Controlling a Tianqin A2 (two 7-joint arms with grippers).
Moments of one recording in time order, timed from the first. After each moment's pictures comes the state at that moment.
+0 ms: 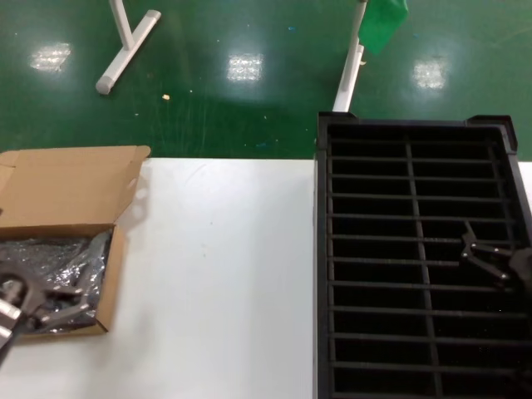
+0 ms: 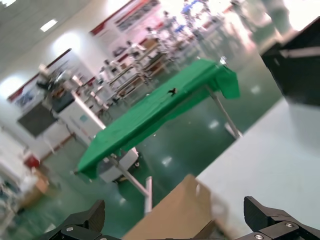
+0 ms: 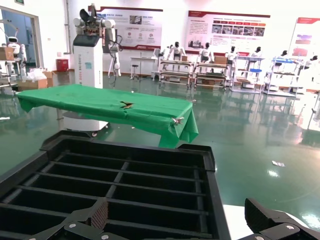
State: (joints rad) left arm 0.15 -0.34 1.27 -1.66 -1.81 0.33 0.53; right arm 0.00 0.30 -1.60 1.60 1.80 0.00 0.00
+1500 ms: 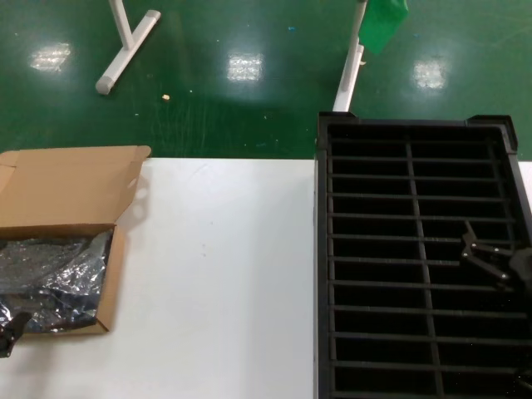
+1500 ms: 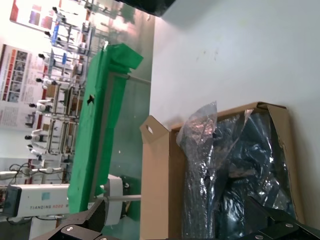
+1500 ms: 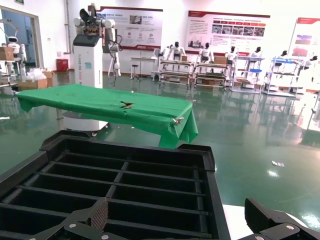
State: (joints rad) left arm -0.12 -0.56 1.19 -1.03 -1.91 0.78 1.50; right arm 0.00 0.30 -1.60 1.60 1.80 0.00 0.00
